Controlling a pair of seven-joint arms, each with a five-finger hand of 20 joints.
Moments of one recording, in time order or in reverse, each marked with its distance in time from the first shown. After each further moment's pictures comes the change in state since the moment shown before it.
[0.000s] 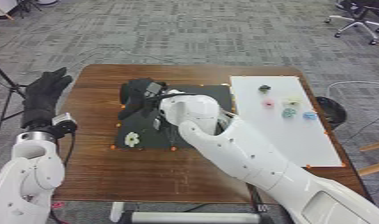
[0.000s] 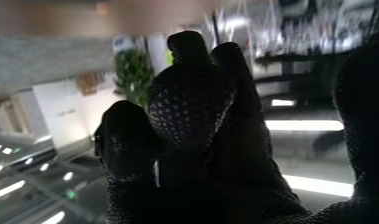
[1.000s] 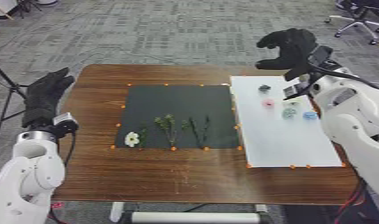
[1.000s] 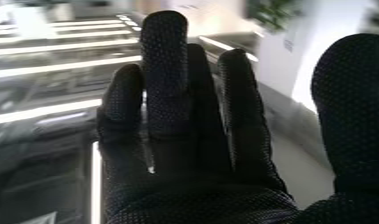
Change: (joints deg) left arm 0.1 1.7 1.2 0.0 -1.5 0.7 0.5; right arm -25.7 40.9 38.3 -26.3 4.8 11.8 2.7
